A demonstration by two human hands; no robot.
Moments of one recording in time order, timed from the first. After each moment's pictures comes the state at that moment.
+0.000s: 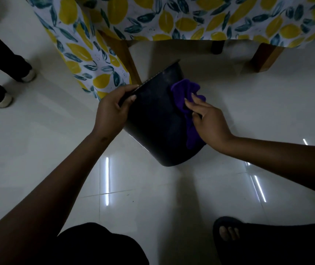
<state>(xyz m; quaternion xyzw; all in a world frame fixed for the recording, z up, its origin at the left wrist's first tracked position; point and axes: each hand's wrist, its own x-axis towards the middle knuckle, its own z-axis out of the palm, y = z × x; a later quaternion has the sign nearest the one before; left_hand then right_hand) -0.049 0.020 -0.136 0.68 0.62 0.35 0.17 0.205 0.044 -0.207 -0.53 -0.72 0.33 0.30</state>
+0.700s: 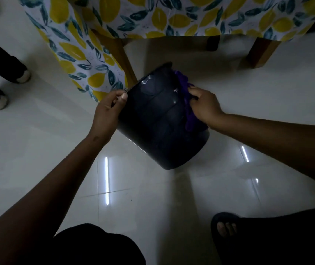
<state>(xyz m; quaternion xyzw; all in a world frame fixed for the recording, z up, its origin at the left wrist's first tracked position) -0.053 0.016 -0.152 0.56 0.66 0.39 0.31 0.200 0.089 -0.215 -0.60 -0.65 0.38 0.27</state>
